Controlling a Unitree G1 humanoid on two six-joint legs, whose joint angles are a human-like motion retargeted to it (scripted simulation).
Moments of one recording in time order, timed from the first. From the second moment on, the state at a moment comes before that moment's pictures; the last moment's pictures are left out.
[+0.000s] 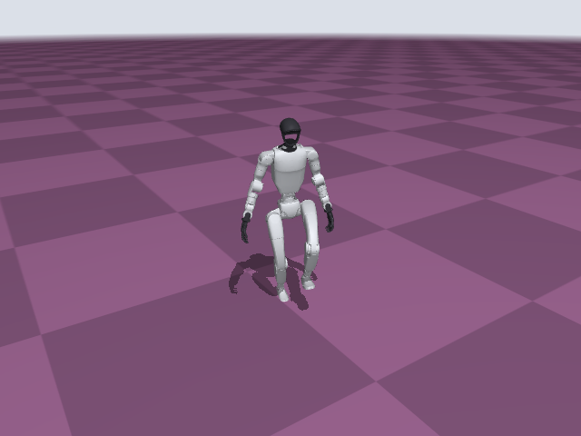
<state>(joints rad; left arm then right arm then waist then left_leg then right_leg) -0.10 0.26 0.08 1.33 0.01 -0.04 -0.07 -0.07 -0.36 -0.10 1.23 0.16 0.00 0.02 -0.01 -0.06 0.19 -1.17 -0.20 0.11 1.58 -0.74 0.21 -0.23 -0.01 -0.09 0.67 -0.56 0.04</state>
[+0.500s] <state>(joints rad) -0.04 0.23 0.09 1.33 0.03 -0.05 -0.08 -0.05 -0.37 -0.13 1.24 0.15 0.00 0.02 -0.02 -0.06 0.20 -1.21 -0.20 0.17 1.63 -0.77 0.26 -0.24 -0.03 -0.05 0.77 -0.62 0.05</state>
